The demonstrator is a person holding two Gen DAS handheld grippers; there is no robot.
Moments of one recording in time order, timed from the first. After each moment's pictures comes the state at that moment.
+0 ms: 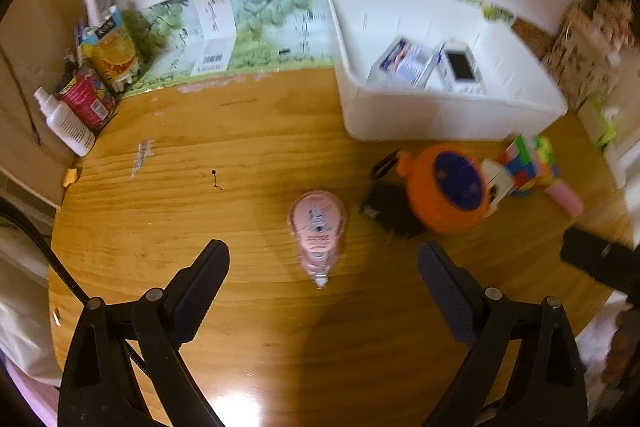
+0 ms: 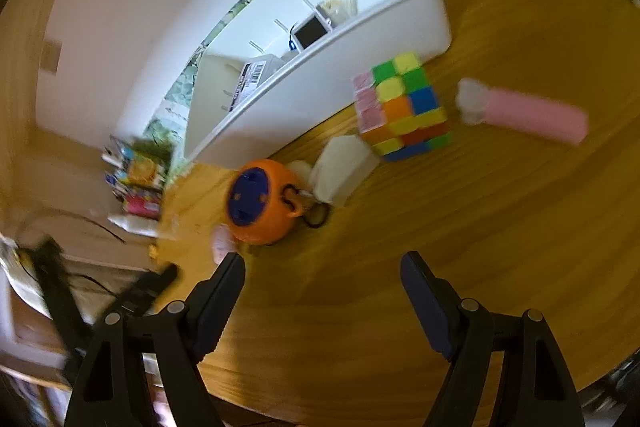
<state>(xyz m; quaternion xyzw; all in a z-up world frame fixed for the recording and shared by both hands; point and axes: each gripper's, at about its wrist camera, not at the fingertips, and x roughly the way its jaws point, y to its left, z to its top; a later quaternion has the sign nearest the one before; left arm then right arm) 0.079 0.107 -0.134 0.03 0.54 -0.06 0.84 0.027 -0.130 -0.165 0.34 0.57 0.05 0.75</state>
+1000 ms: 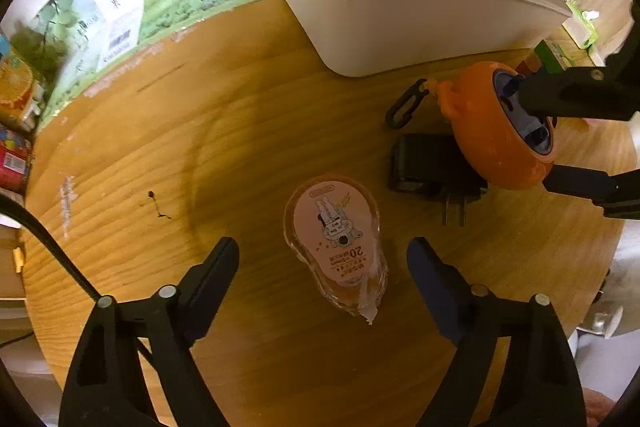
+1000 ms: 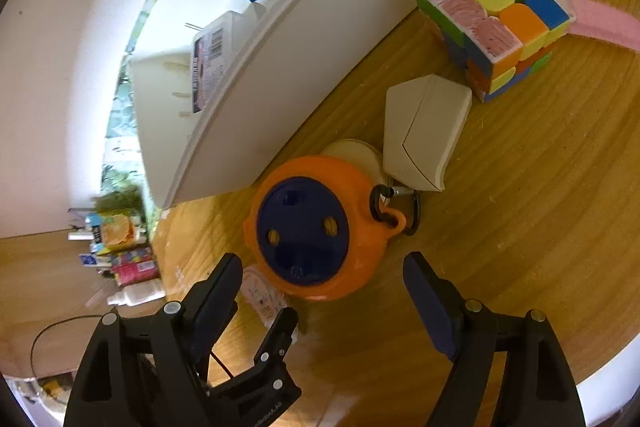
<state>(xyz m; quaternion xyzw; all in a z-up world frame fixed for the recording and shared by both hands) 0.126 0.107 -0.204 0.11 0.61 -0.19 0.76 0.092 -0.063 -0.205 0.42 0.62 -0.07 0.65</state>
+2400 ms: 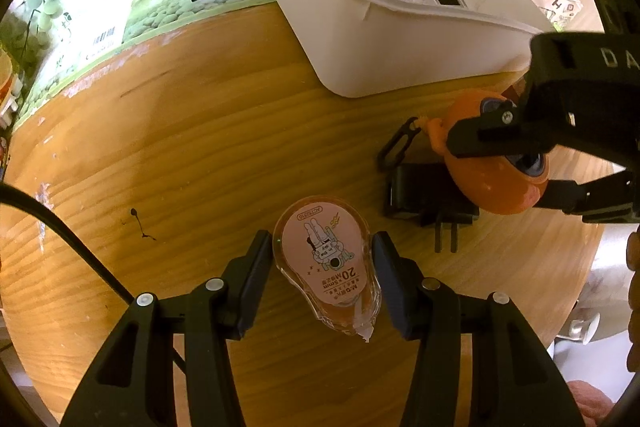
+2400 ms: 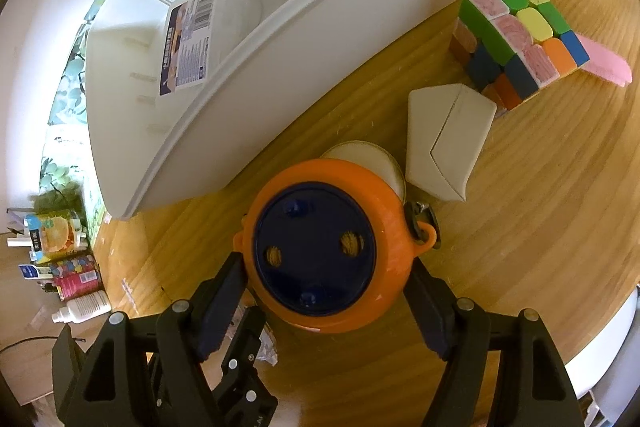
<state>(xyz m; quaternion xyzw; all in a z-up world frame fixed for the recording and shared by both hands) 0.147 0.125 -0.200 0.07 0.61 -0.22 0.76 0.128 -0.011 -0.216 0.33 0.67 -0.15 0.65</state>
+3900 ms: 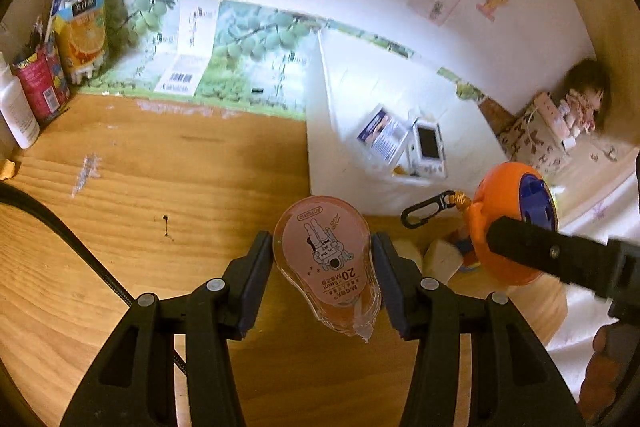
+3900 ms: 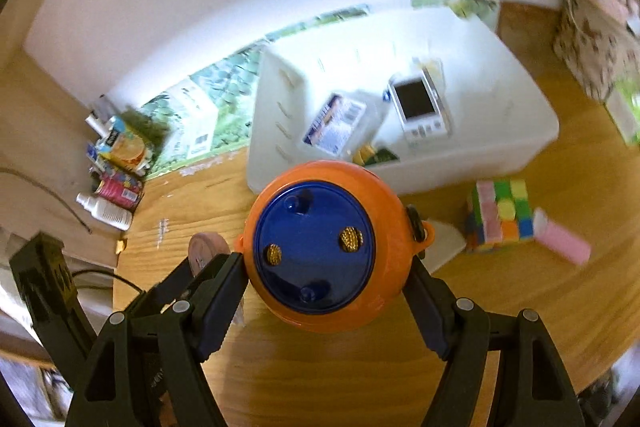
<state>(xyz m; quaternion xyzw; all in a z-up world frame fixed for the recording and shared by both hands) 0.117 0.155 -0.125 -0.12 0.47 -0.14 0.86 0.106 -0.011 -0.098 0.14 0.56 0.03 0.81</state>
